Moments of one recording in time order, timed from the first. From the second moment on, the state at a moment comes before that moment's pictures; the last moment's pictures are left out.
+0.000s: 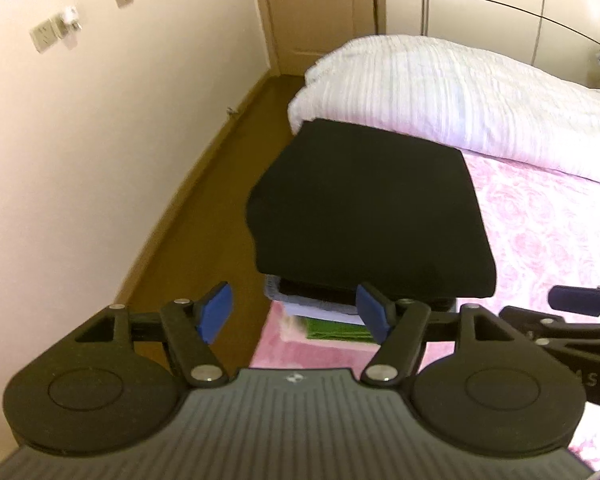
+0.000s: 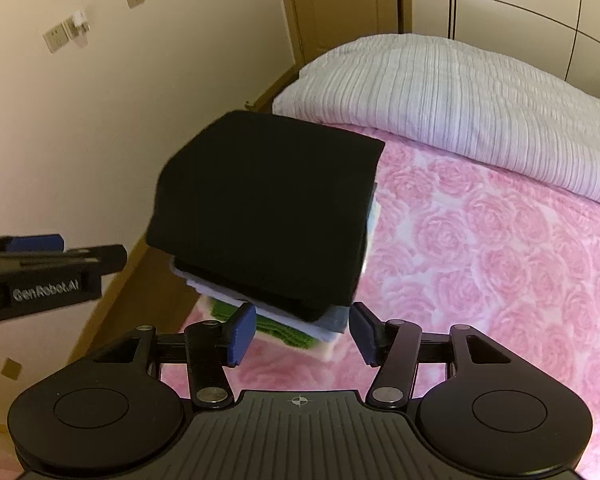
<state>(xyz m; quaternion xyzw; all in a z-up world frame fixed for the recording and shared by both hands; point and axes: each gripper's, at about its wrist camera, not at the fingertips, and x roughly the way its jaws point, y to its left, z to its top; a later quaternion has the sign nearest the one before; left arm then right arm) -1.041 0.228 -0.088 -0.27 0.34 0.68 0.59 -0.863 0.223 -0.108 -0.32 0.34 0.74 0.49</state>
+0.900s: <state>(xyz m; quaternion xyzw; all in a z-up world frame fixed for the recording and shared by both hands) -1.029 0.199 -0.124 -0.34 0.35 0.63 0.60 -0.836 0.183 -0.119 -0.34 0.37 0.70 0.50</state>
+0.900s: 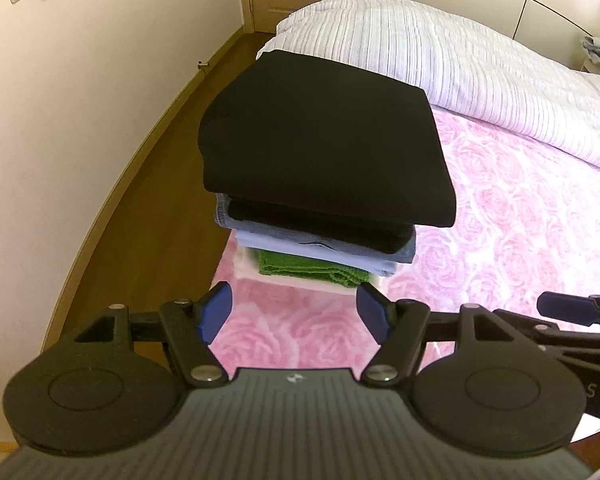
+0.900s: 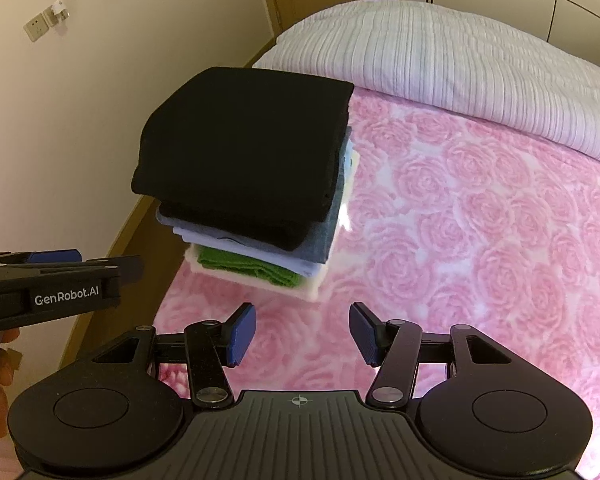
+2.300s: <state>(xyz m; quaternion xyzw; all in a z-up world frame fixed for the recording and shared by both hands) -0.743 0.130 -0.090 -0.41 0.20 0.80 0.39 -0.599 0.251 -0.101 -0.46 0.19 0.83 0.24</state>
